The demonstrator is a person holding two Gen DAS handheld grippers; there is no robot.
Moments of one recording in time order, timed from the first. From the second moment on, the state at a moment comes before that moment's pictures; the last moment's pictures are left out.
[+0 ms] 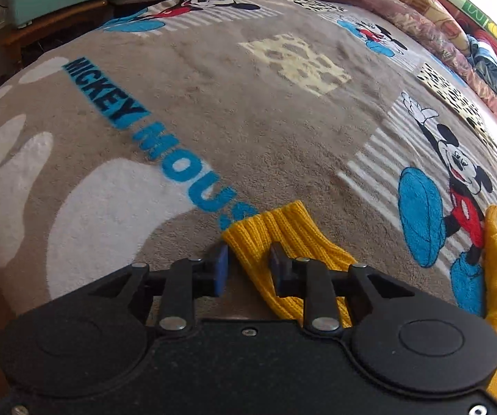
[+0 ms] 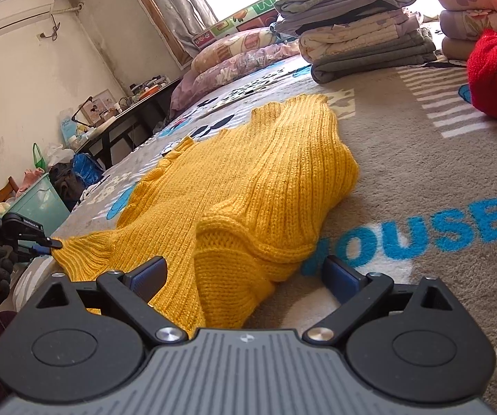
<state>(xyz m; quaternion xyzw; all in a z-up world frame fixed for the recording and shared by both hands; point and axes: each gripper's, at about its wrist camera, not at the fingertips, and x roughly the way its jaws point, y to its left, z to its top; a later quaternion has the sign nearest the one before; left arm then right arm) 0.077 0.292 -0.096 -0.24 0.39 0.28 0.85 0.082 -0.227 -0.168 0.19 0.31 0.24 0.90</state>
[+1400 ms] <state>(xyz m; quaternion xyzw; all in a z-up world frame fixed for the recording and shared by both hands) 0.016 0.196 -0.113 -0.39 0.32 0.18 0.85 0.077 -0.216 -0.155 0.19 0.33 0.22 0.90</state>
